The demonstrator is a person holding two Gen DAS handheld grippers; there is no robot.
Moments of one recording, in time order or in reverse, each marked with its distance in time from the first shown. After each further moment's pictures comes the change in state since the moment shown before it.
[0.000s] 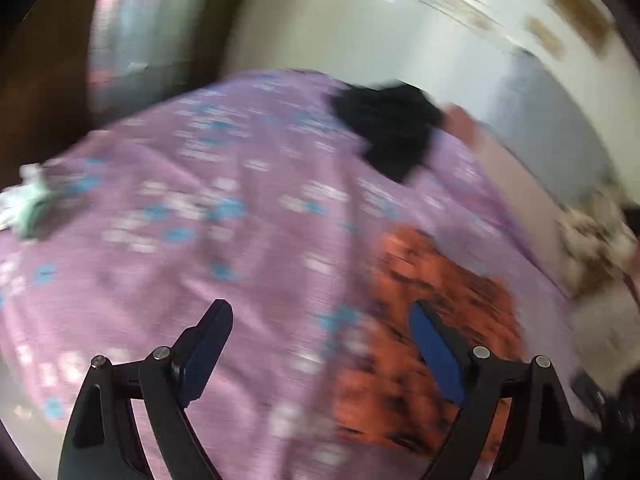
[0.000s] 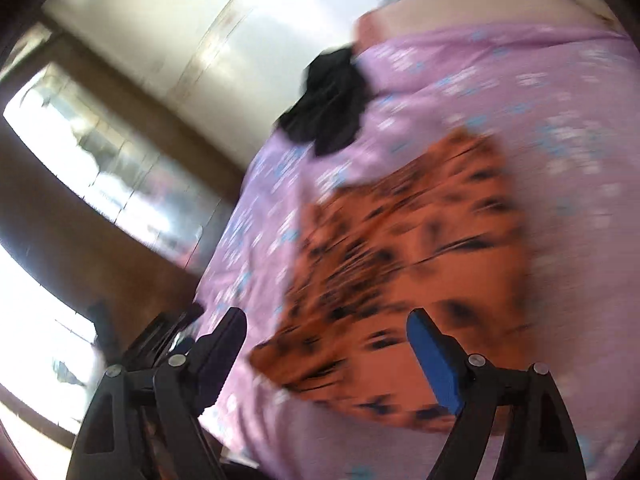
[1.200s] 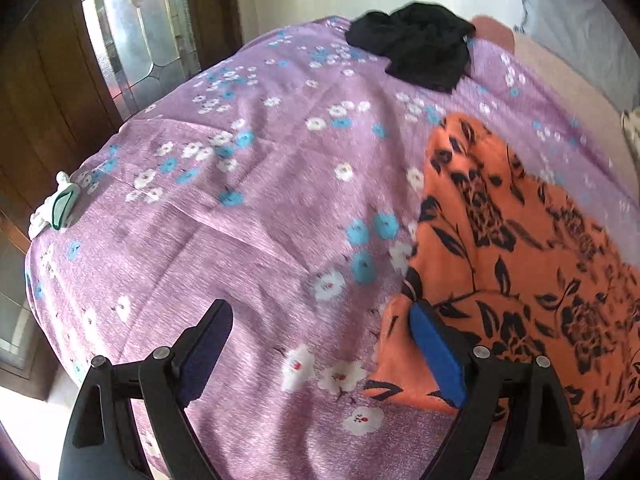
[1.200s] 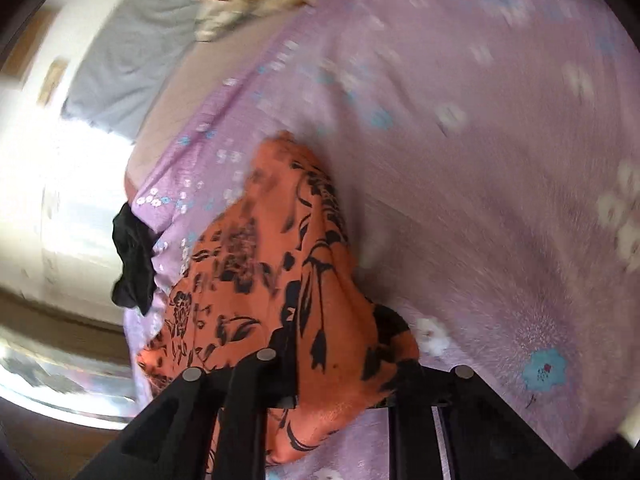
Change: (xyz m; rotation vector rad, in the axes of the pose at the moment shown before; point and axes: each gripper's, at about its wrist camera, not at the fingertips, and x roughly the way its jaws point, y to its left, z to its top) left arm 0.038 -0.029 -0.044 0.120 0.112 0.387; right arm -0.113 -0.161 -0.002 0.448 -0.249 -0.428
